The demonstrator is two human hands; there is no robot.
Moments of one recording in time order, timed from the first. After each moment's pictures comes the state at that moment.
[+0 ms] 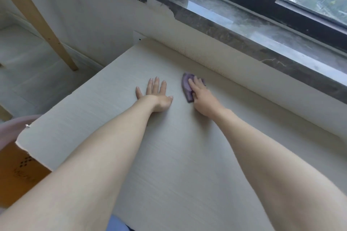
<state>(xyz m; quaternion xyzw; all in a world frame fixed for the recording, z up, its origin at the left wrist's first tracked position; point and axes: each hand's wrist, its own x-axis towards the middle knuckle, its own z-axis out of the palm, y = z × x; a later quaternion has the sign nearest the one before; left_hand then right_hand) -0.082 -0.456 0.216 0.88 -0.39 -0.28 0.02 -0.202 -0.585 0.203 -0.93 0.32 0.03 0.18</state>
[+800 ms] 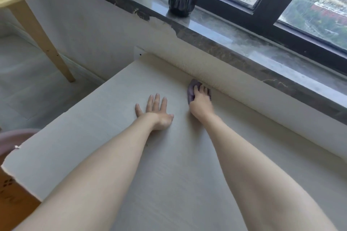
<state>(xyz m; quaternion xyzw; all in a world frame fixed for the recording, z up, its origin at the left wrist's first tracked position) -0.076 -0.458 0.216 0.87 -0.40 -0.30 0.01 -0.158 -0.608 0.199 -0.90 0.41 -0.03 0.12</state>
